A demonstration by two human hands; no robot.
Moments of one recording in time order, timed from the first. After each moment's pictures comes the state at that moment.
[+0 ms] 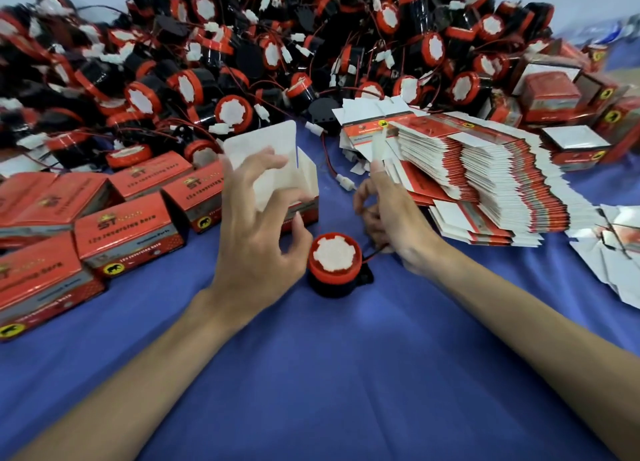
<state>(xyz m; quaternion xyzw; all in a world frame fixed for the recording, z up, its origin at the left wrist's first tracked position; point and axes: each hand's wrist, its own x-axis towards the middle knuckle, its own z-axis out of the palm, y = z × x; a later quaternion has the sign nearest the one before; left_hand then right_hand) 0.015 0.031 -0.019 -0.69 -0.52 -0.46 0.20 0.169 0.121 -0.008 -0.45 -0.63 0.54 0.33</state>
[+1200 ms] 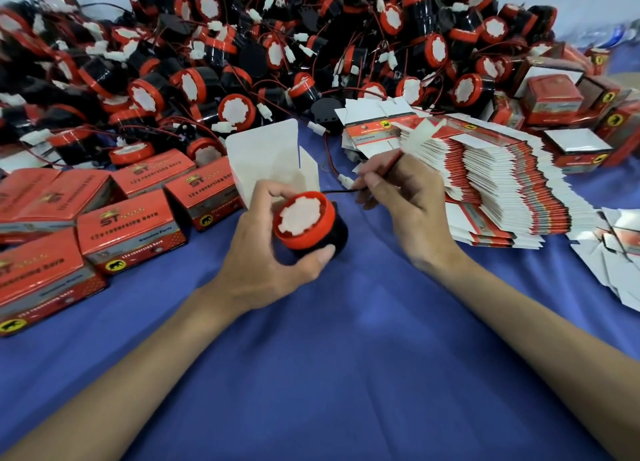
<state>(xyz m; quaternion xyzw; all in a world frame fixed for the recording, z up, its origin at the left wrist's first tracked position) 0.014 0.021 -0.018 -0.67 -0.48 -0.54 -0.17 0.178 0.113 -0.002 -0.24 -0.70 0.41 0.53</state>
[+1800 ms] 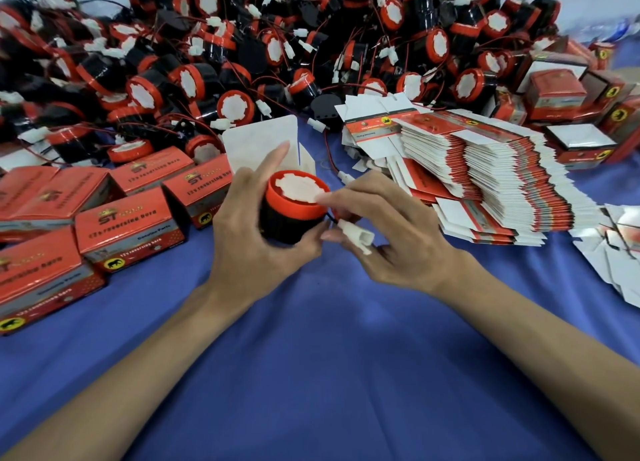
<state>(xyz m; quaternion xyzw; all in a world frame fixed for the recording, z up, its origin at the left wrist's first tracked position) 0.017 0.023 -0.012 -0.64 -0.55 -0.54 0.03 0.178 0.101 -0.002 -0.01 -0.86 0.06 0.50</state>
